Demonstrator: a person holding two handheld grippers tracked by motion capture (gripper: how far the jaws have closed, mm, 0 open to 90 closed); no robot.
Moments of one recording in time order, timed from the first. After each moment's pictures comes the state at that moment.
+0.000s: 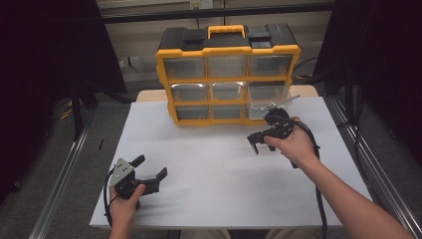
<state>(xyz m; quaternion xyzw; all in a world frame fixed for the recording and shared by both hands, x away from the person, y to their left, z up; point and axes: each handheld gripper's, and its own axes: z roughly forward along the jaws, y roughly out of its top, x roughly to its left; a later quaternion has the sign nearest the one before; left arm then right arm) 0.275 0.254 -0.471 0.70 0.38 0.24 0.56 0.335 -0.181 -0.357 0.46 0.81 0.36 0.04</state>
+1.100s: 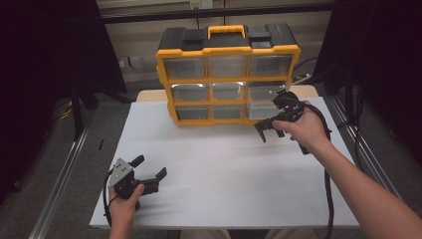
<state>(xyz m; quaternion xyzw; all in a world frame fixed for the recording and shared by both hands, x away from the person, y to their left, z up) 0.275 0.256 -0.471 0.69 0.38 0.23 0.56 0.347 -0.197 -0.315 0.48 0.81 0.34 0.03</state>
